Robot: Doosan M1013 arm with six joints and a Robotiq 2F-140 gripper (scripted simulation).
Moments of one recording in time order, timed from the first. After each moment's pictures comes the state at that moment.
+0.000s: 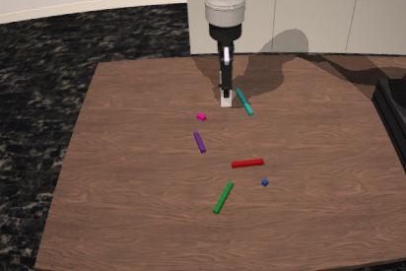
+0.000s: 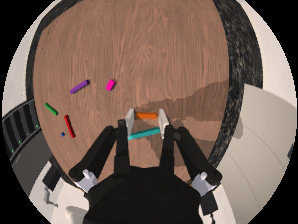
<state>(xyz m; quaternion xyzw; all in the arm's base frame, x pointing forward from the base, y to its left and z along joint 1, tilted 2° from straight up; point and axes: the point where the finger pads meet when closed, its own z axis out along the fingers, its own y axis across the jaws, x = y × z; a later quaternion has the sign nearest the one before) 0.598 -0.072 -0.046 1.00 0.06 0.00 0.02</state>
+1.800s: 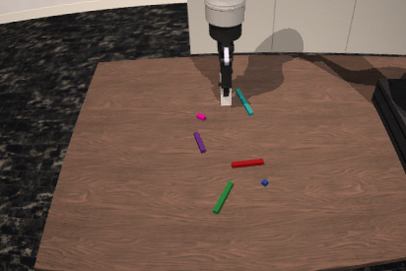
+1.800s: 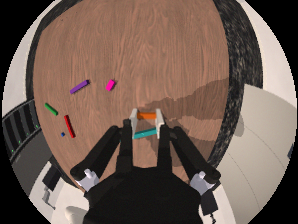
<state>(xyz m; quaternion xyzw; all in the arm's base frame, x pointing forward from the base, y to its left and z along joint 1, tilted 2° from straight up) 0.598 -0.072 -0.046 1.00 0.06 0.00 0.02</state>
